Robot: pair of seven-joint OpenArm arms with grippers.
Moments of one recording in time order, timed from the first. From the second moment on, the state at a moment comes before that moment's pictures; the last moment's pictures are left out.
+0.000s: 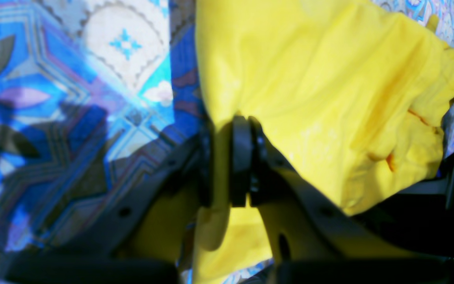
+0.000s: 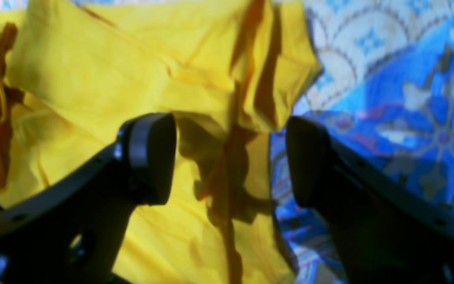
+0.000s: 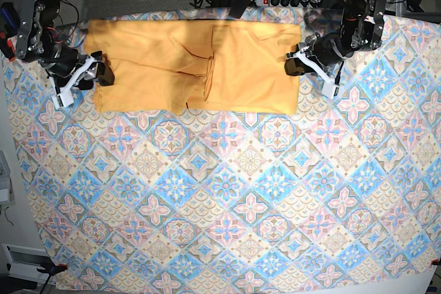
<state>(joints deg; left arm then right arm) 19.8 -20.2 1.2 87.6 -50.3 -12.3 41.8 -14.9 23.8 18.5 74.1 37.9 39.6 -41.3</state>
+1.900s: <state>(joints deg) 19.7 -20.1 1.2 87.6 -50.1 -12.3 41.7 -15.0 23.6 9.1 68.2 43.9 40.1 -44.5</state>
